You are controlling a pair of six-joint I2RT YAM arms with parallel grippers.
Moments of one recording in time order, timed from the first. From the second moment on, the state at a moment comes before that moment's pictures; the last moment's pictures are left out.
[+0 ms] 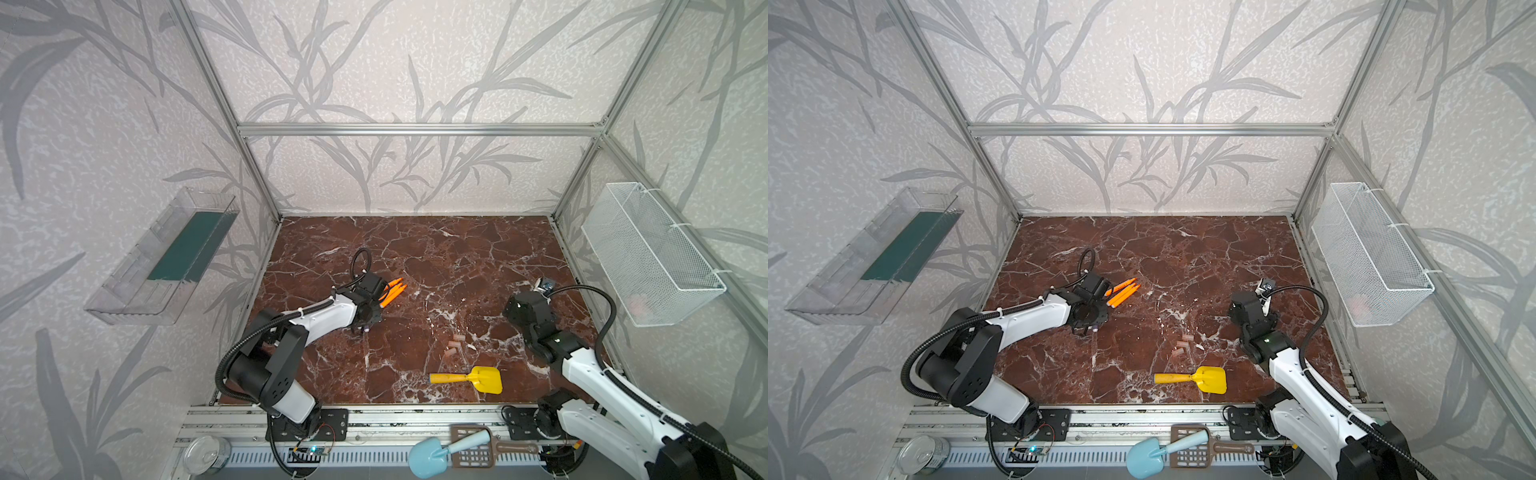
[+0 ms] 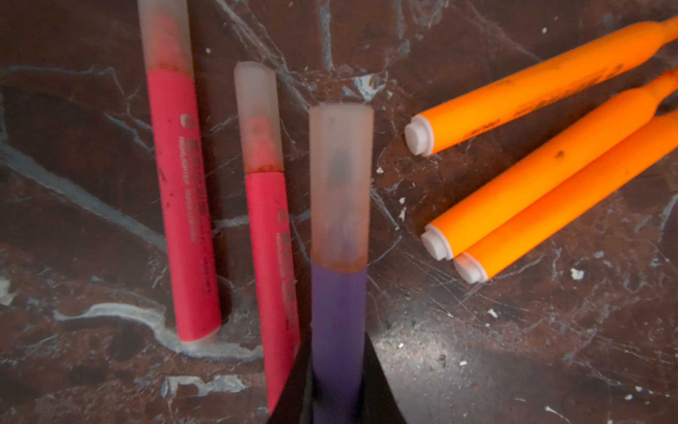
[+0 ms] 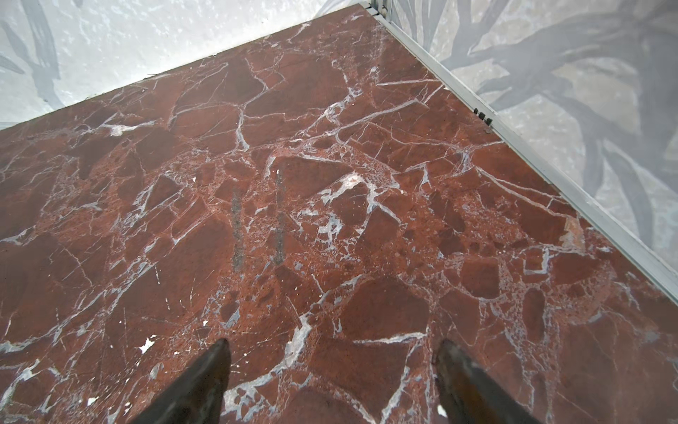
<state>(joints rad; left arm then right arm) -0.50 1.57 0.83 -0.49 -0.22 -0.70 0.37 0.91 0.45 -0.27 0.56 0.59</state>
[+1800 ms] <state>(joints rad) -0.76 1.43 0.84 -0.34 -0.36 -0.37 0.37 0.85 0.42 -0.24 0.55 0.58</state>
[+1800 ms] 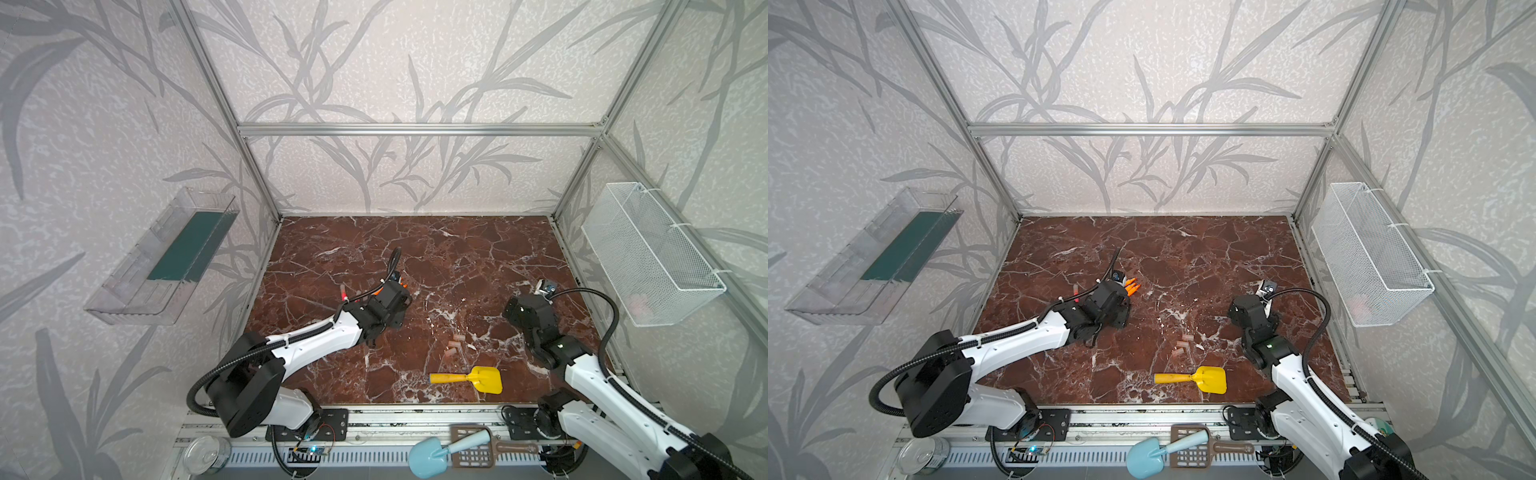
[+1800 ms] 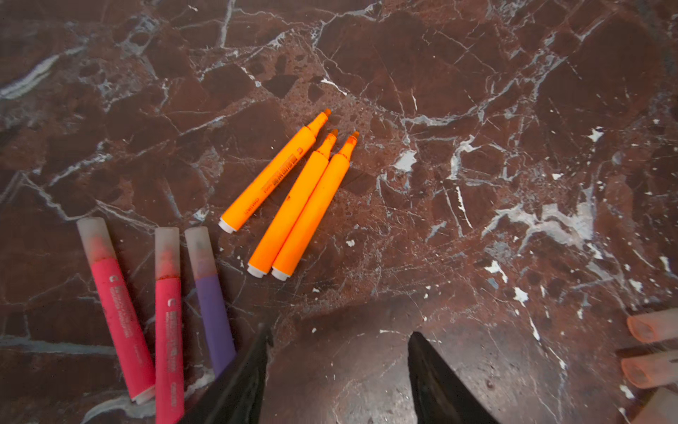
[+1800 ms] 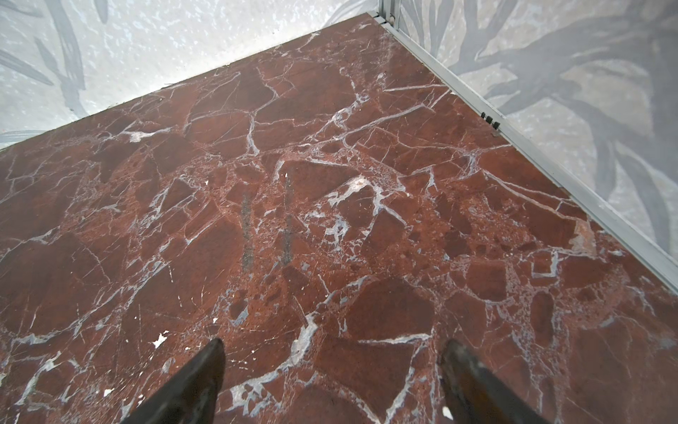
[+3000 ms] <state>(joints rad) -0.65 1.86 1.14 -0.57 -0.24 -0.35 0.37 0.77 0.37 -0.24 0.52 0.57</state>
